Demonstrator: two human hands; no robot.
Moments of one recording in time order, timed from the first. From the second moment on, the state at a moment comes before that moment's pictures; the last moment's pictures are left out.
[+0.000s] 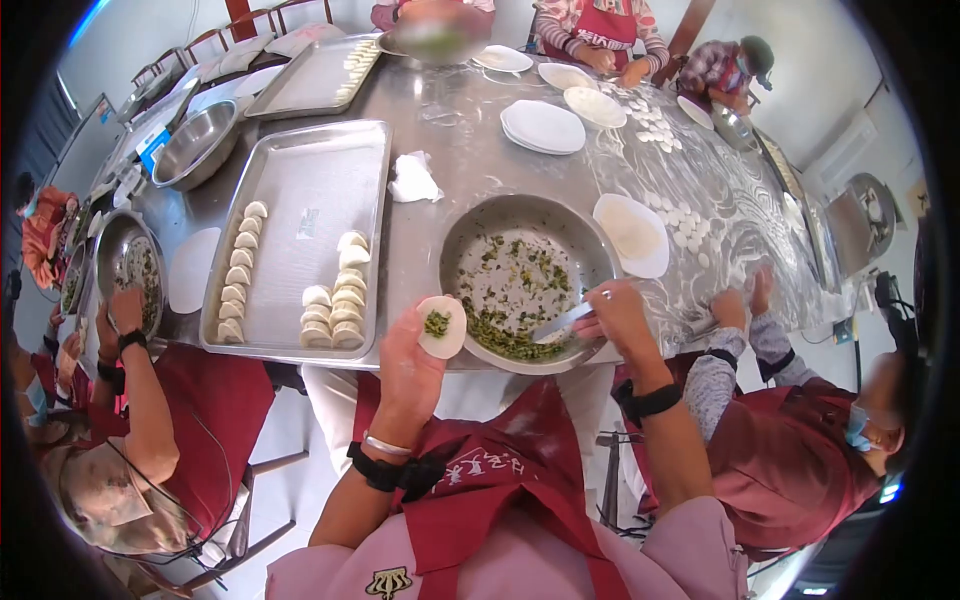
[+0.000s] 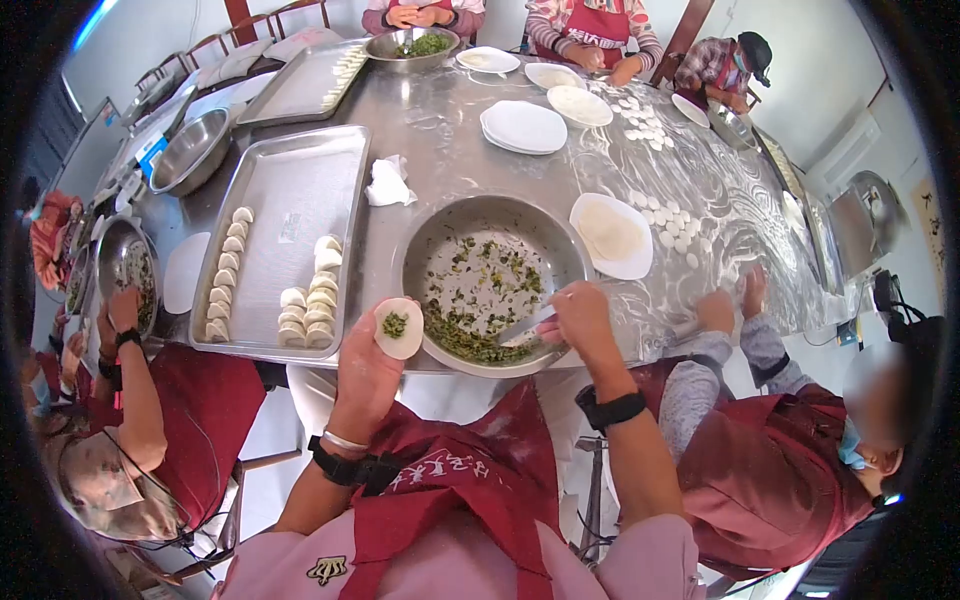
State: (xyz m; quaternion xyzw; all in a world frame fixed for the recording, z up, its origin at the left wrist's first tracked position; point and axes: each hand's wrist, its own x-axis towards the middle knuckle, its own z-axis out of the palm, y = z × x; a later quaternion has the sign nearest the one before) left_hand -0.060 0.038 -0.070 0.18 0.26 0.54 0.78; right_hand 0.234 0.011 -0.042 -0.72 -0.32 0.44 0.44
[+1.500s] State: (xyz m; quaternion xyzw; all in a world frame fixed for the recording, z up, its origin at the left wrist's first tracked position) left_hand -0.058 0.048 -0.062 0.16 0.23 0.53 0.80; right_hand 0.223 -0.010 -0.029 -0.73 -0.42 0.25 0.47
